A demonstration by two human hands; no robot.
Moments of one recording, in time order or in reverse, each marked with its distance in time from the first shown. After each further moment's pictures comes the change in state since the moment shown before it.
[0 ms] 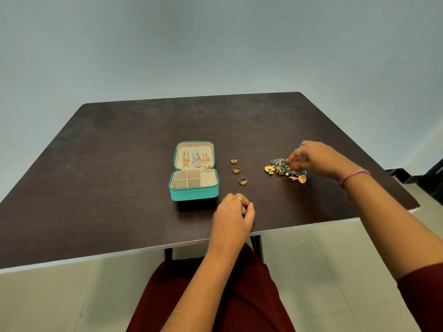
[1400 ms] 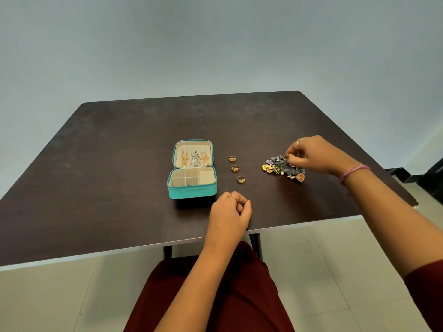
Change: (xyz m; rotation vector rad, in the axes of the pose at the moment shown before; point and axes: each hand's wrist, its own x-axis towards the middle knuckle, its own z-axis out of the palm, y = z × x) left_hand 0.000 -0.001 -0.006 -0.078 0.016 0.009; right_hand -0.010 -0.014 -0.012 0.161 0.094 -0.076
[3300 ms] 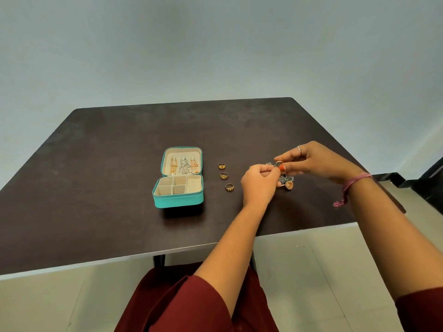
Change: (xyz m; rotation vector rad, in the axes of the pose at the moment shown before) left_hand 0.074 0.074 0.066 -0.628 -0.092 -0.404; right_hand -0.019 0.008 -0.017 0.715 -0.109 0.125
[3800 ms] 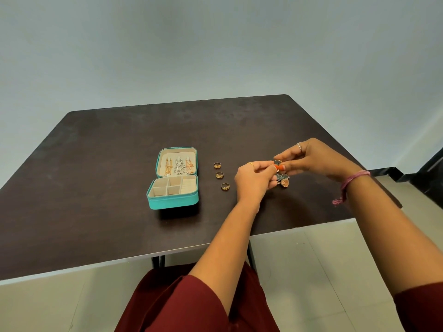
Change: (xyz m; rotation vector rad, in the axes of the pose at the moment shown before) left_hand 0.003 0.002 -0.001 -0.214 -0.069 -0.056; right_hand -0.004 0.007 -0.005 0.064 0.013 0.006
